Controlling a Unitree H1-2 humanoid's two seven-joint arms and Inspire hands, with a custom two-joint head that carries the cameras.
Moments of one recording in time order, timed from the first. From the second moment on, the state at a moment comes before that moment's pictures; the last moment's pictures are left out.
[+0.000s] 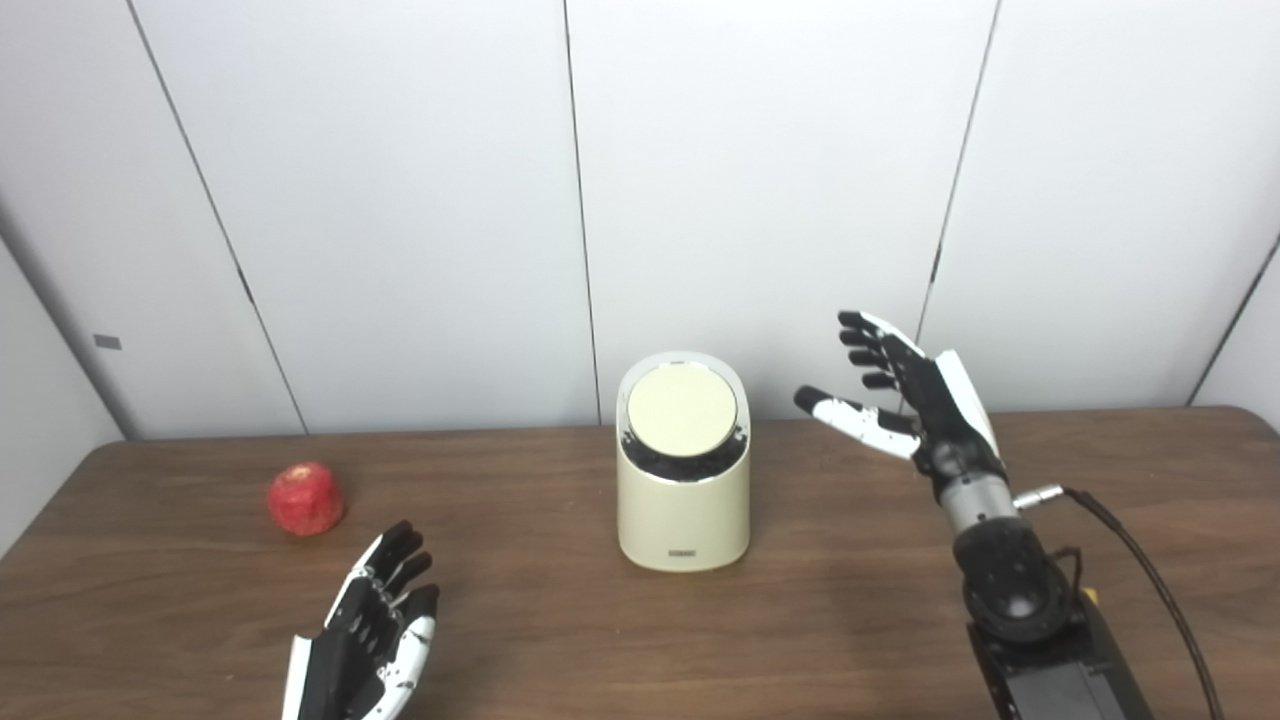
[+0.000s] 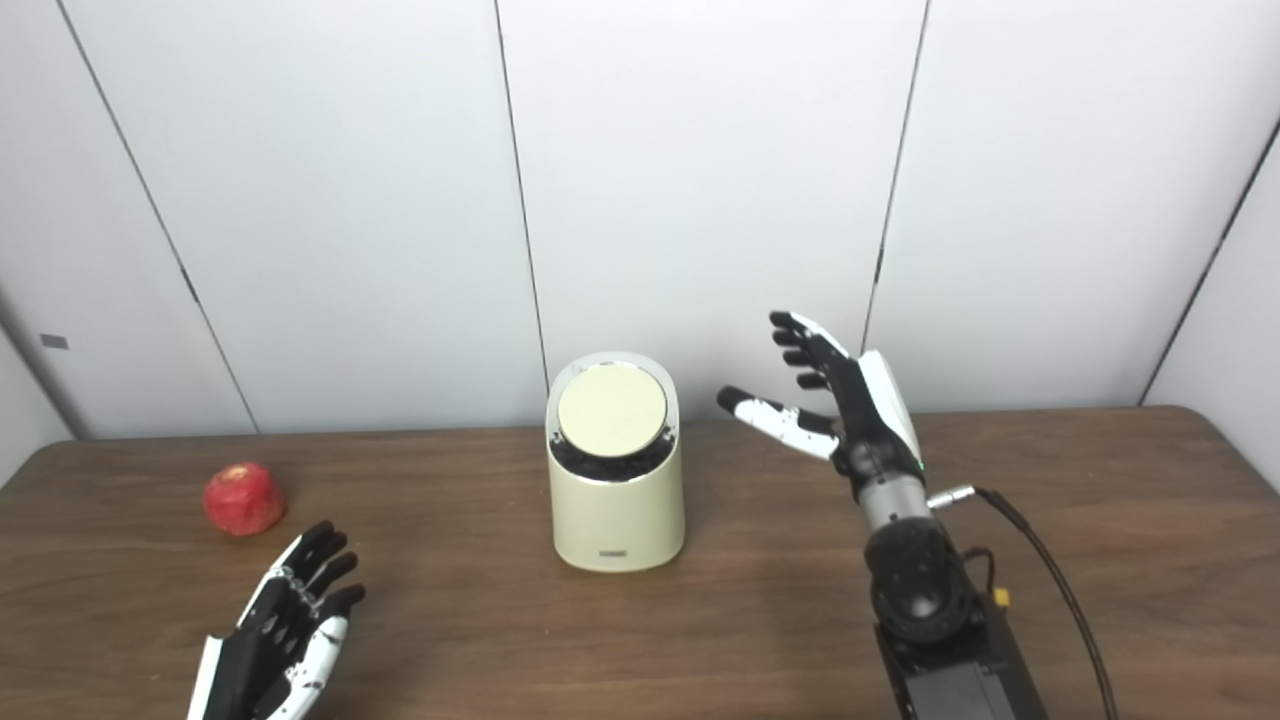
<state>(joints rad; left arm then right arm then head) 0.07 0.02 0.10 -0.05 -0.06 -0.28 0.00 -0.47 -0.20 0.02 0.07 -0.35 0.18 -0.05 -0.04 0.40</state>
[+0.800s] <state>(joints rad) 0.07 0.02 0.10 -0.05 -0.06 -0.28 -0.01 -0.45 -0.21 0.15 -0.04 -0.45 0.20 -0.01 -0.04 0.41</state>
